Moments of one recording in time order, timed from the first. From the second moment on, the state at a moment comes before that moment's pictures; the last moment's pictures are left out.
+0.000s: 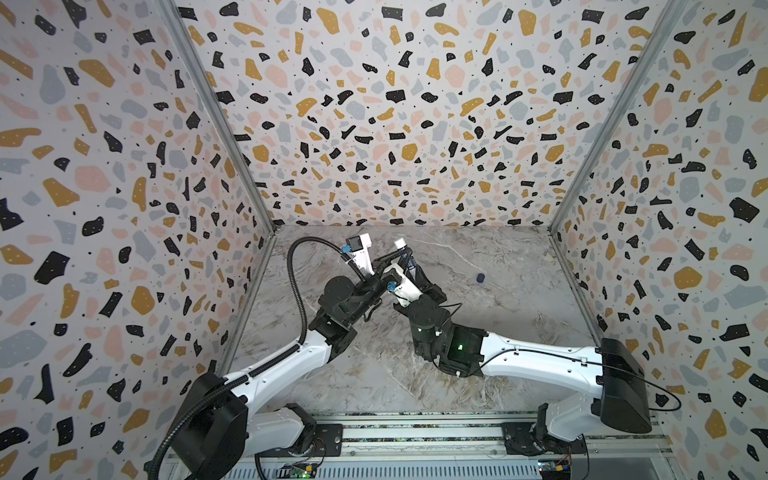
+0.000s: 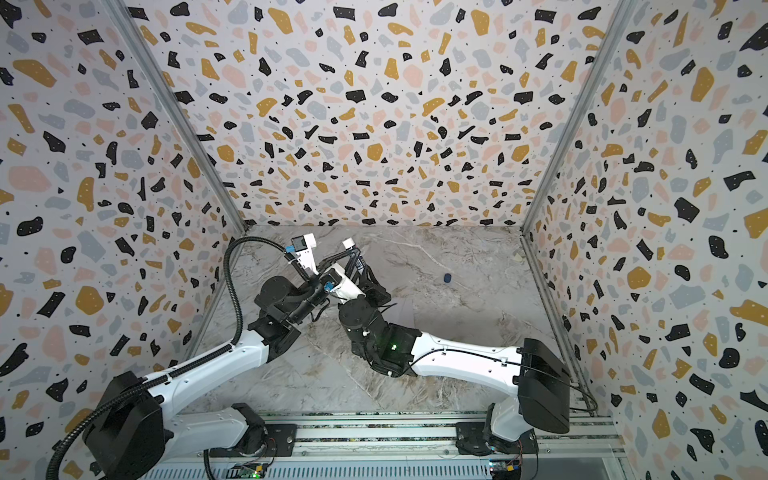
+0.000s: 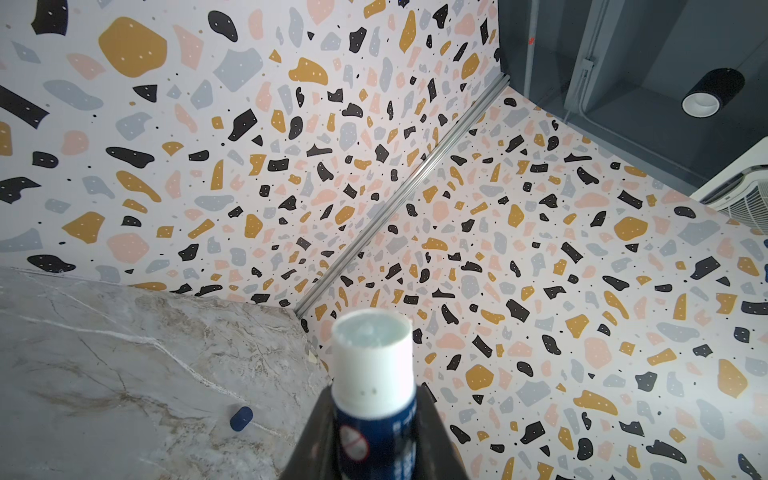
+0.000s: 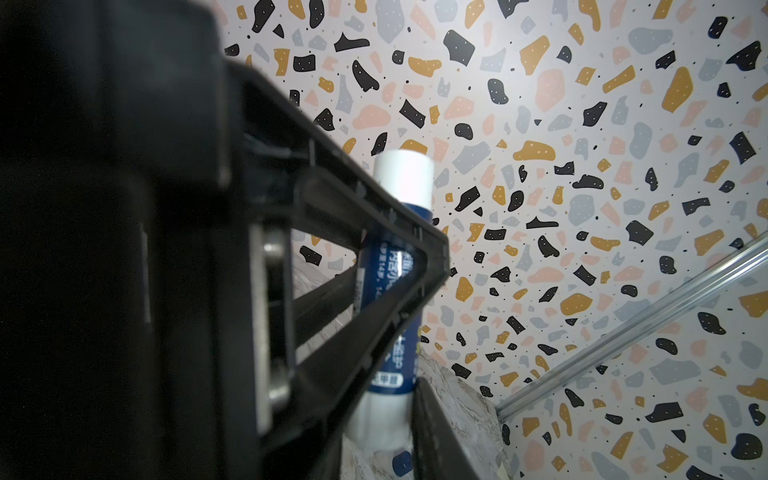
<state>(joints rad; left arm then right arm) -0.63 1.23 0.73 0.75 0.17 -0.83 1.24 1.51 1.15 0.27 1.05 -0.53</state>
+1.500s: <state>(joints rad) -0.65 1.20 0.73 0.77 0.30 -0.85 0.58 1.35 0.67 1.11 -0.79 0.98</state>
